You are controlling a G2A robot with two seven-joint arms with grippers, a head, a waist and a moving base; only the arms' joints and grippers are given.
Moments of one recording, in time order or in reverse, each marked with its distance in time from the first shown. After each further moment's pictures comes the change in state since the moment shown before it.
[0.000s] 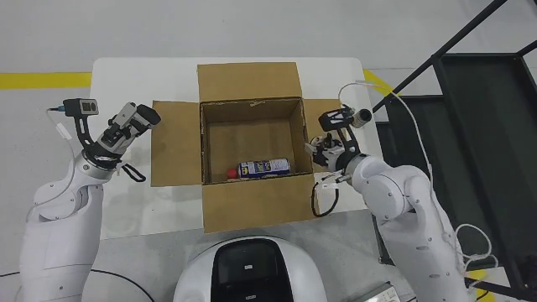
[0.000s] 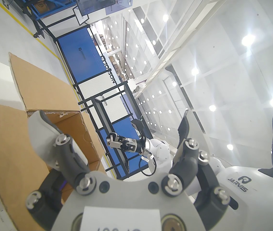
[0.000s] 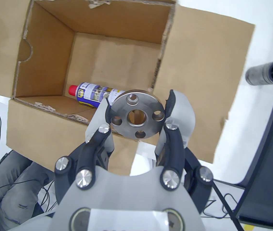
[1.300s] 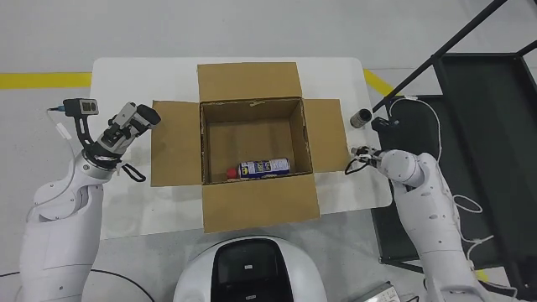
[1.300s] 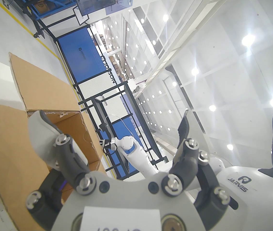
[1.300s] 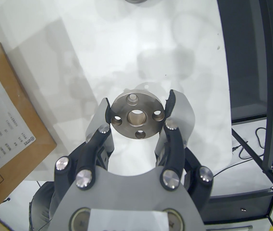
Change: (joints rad) left arm 0.000 0.000 0.000 0.000 0.000 0.000 0.000; right arm 0.248 0.018 0.118 0.832 0.128 0.024 -0.191
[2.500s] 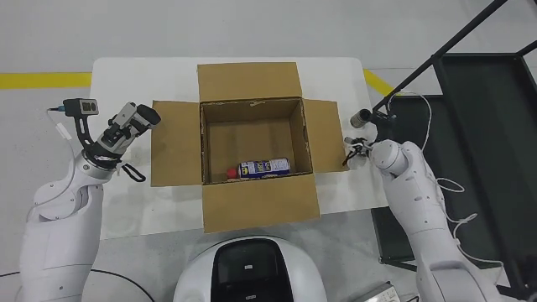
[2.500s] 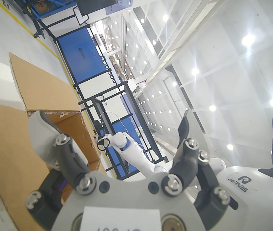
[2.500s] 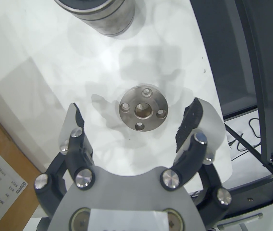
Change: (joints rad) left arm 0.000 0.000 0.000 0.000 0.000 0.000 0.000; right arm 0.113 -0.011 -0.095 0.141 -0.021 0.147 -0.121
